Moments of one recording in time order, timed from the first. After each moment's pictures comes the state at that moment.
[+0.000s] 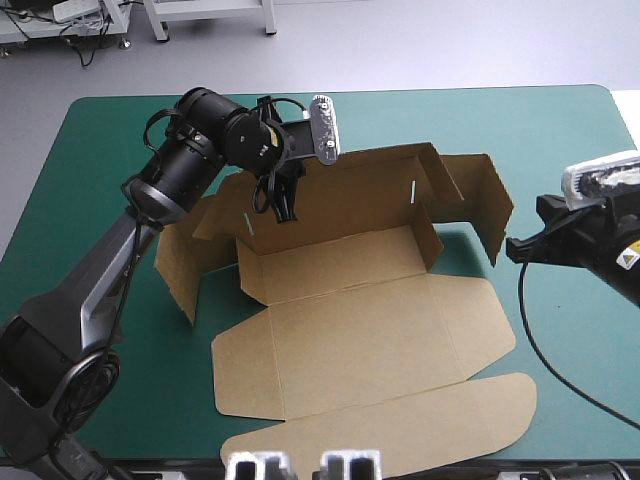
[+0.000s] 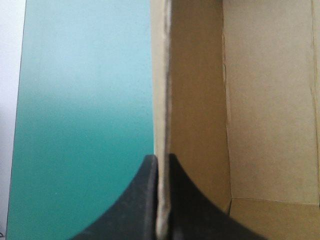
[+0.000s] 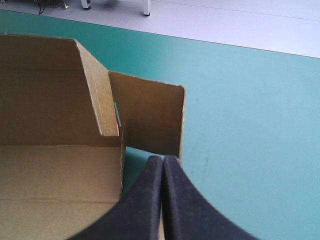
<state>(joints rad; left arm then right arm) -0.62 1.75 -1.96 0.03 1.23 0.88 0.10 0.85 -1.17 0.15 0.84 -0.19</state>
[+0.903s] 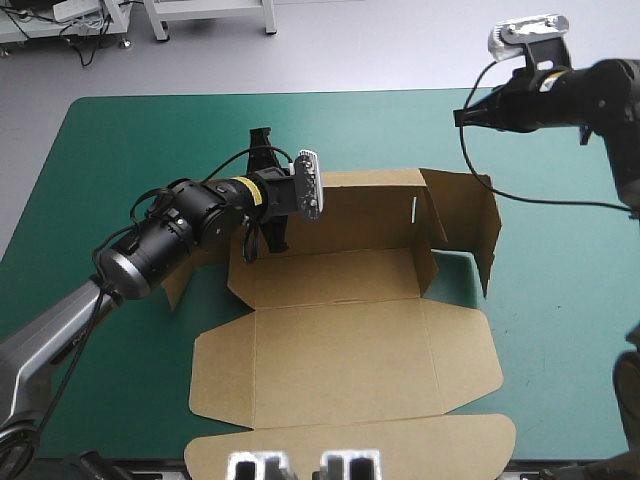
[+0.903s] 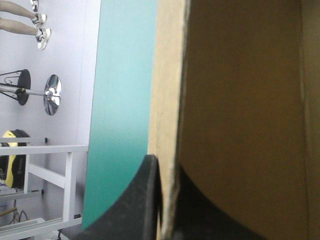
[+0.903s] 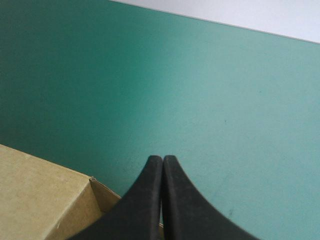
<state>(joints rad) -0.63 1.48 -1.30 0.10 0.51 0.97 0.10 1.60 -1.90 0.23 1.11 -0.23</state>
